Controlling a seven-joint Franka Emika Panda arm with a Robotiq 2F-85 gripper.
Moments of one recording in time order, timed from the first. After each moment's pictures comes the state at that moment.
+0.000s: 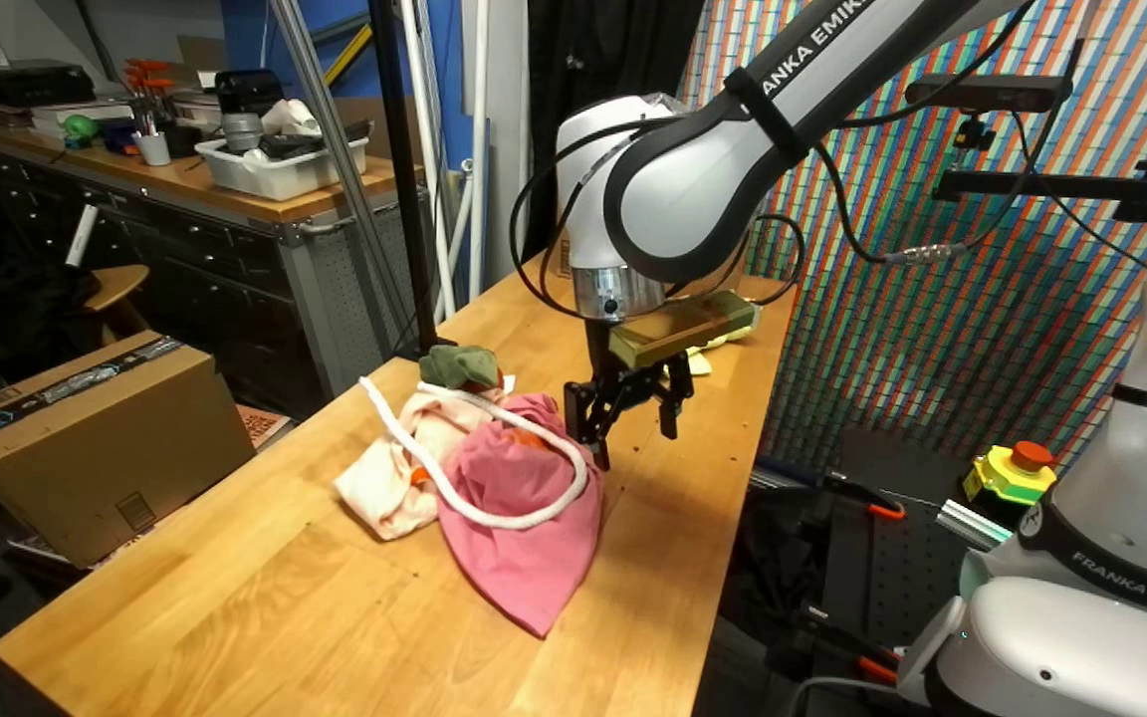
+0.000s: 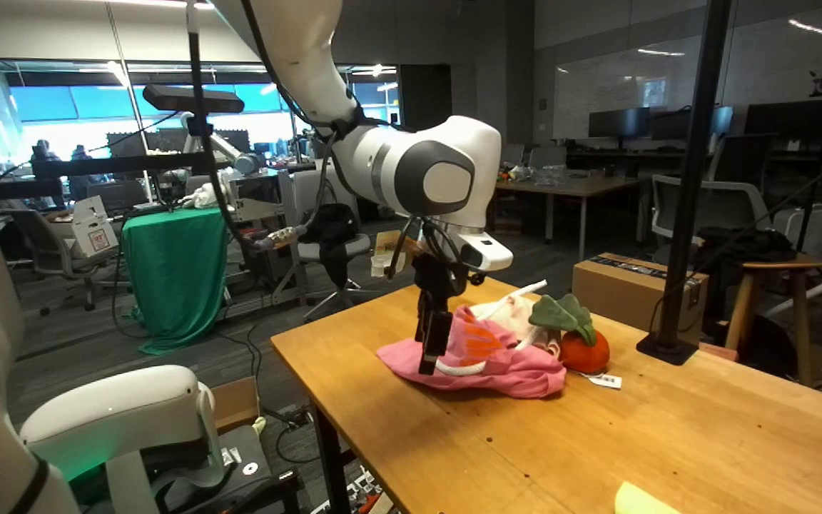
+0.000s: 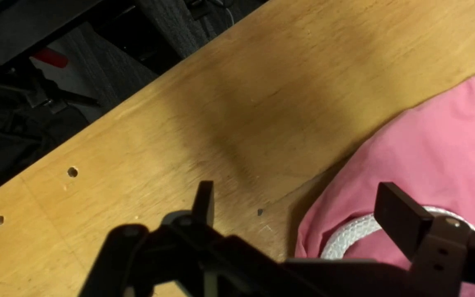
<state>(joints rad) 0.11 0.11 0.09 -2.35 0.14 2.24 0.60</state>
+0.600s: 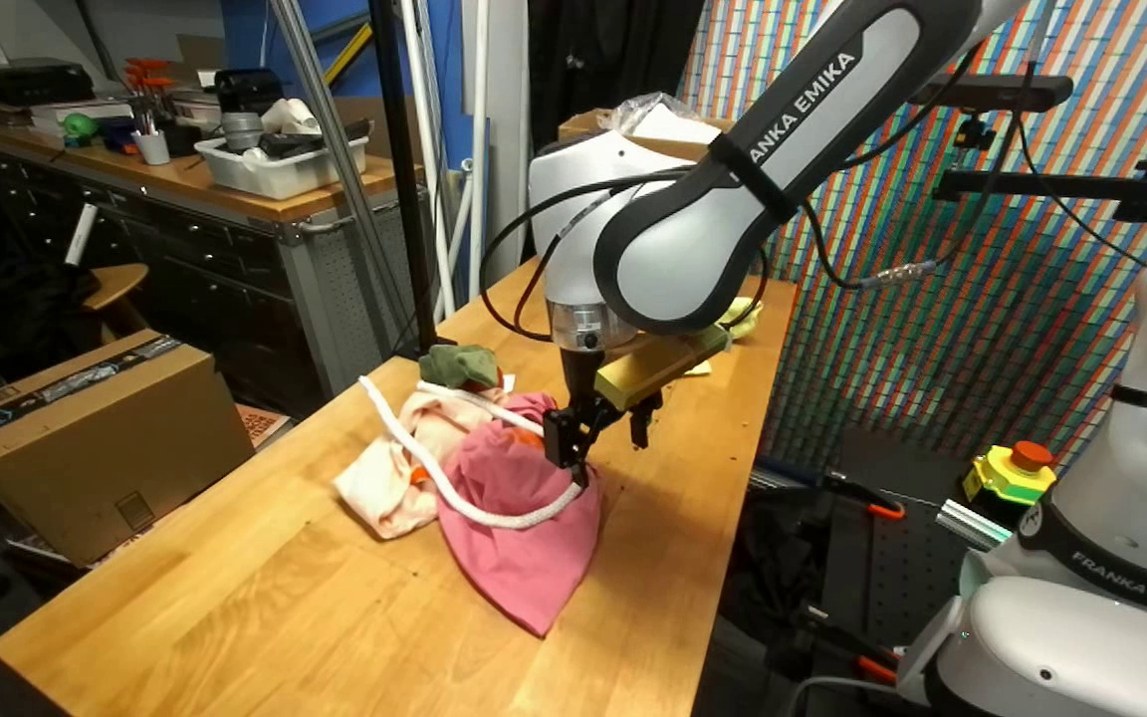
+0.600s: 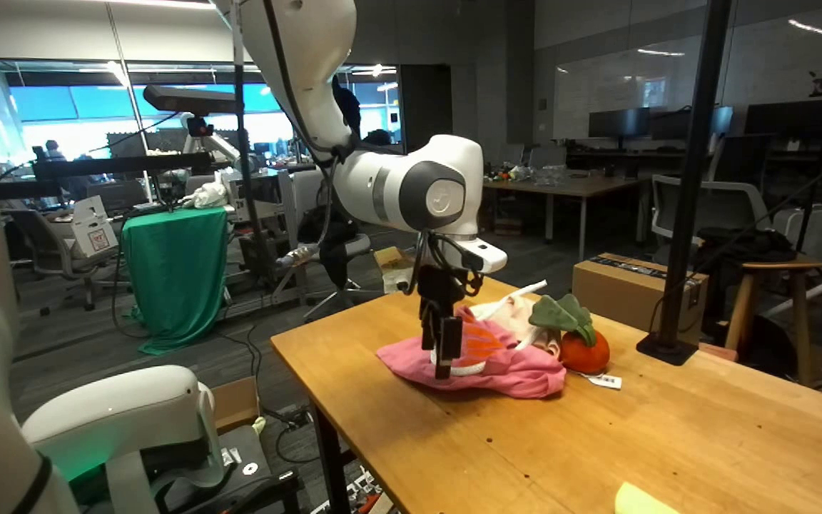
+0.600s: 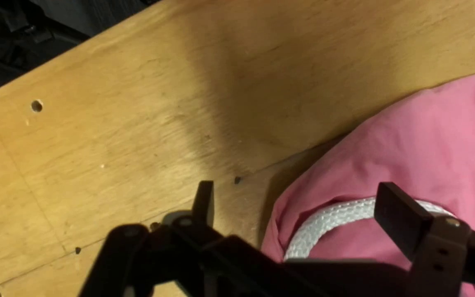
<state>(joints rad) 0.16 0.20 0.09 -2.31 0.00 2.35 0.60</state>
